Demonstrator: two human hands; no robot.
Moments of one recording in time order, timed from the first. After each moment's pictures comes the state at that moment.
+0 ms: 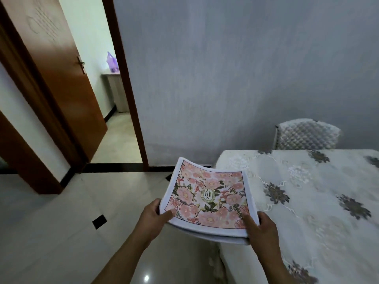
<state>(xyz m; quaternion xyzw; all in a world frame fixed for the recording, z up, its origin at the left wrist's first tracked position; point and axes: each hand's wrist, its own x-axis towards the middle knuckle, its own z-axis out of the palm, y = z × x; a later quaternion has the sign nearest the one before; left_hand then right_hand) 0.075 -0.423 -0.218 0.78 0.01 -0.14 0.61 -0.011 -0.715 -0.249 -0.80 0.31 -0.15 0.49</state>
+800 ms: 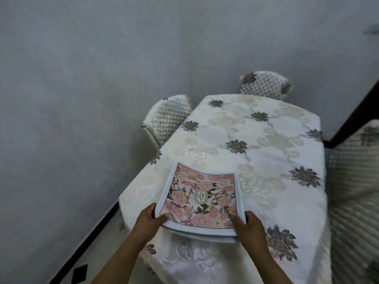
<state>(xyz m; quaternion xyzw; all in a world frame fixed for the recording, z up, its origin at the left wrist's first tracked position) 0.358 -0.735 -0.272 0.74 -0.38 -0.41 0.37 0.059 -0.810 -0.324 -0.54 0.67 -0.28 0.43</state>
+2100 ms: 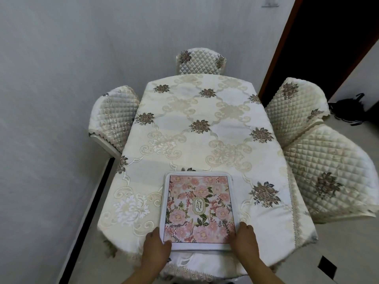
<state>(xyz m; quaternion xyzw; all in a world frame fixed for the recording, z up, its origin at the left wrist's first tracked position) 0.423 -0.735 -0.389 0.75 -0.55 -0.37 0.08 0.142 -0.707 -0.392 -0.42 0.86 -0.07 0.29</state>
